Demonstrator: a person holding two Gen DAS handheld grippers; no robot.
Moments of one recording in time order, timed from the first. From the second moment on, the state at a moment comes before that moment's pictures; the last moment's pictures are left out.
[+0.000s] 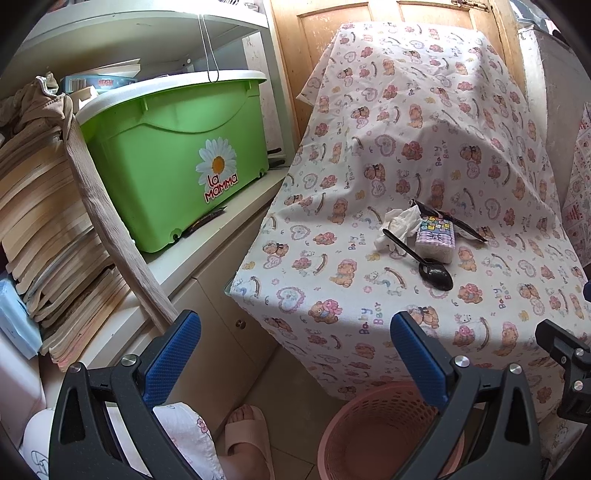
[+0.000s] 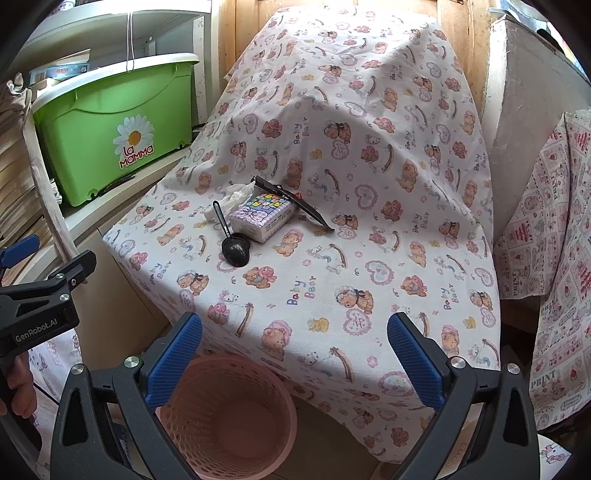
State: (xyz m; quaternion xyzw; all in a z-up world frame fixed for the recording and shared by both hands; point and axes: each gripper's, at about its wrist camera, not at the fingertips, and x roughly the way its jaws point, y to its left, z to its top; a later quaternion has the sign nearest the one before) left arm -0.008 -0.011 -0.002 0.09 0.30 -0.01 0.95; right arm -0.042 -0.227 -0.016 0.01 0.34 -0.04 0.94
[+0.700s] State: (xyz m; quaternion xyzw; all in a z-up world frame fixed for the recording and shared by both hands) left arm 0.001 -0.012 -0.008 0.08 0.34 -0.02 0.94; right arm -0.040 -0.226 -0.019 0.02 0.35 -0.02 0.94
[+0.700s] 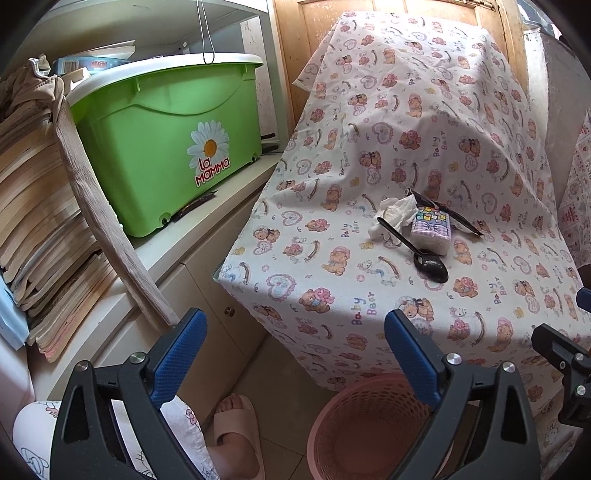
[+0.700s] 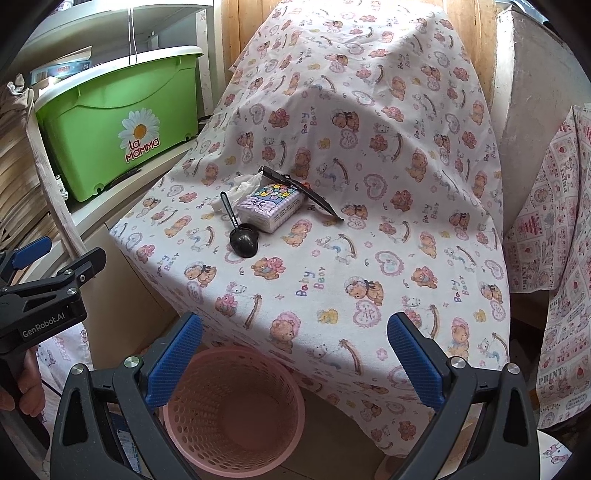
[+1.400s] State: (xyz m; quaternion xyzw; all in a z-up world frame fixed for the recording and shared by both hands) left arm 0.075 -0.043 0.030 0.09 0.42 -0.02 0.90; right arm -0.011 -0.245 0.004 0.02 0.37 0.02 0.93
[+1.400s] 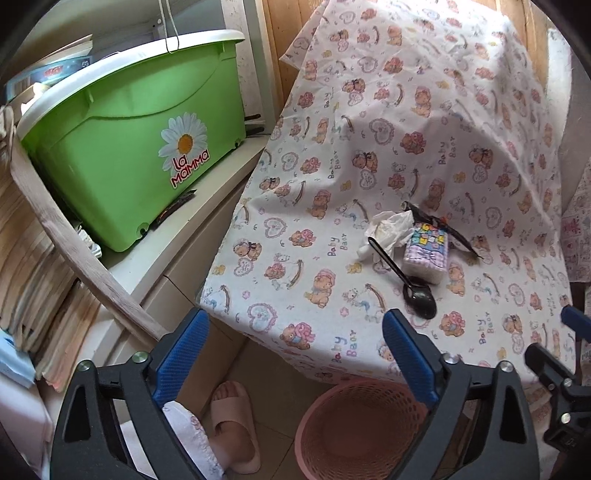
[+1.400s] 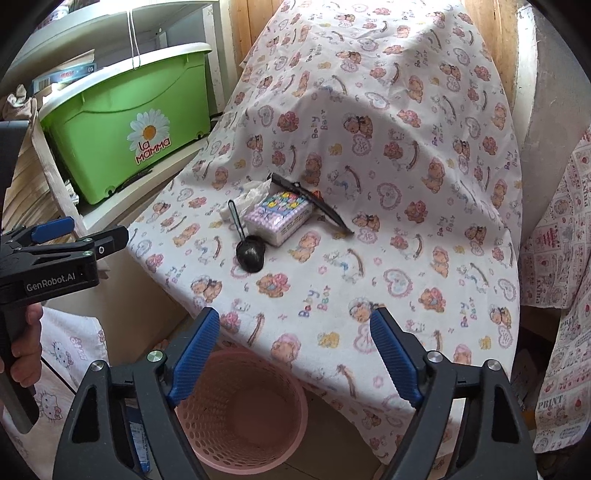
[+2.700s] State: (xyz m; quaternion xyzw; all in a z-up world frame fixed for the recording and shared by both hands) left arm 0.192 -0.116 -0.039 -0.02 0.55 -0.13 0.82; right arm 0.134 -0.298 -0.003 0.02 0.41 0.00 0.91
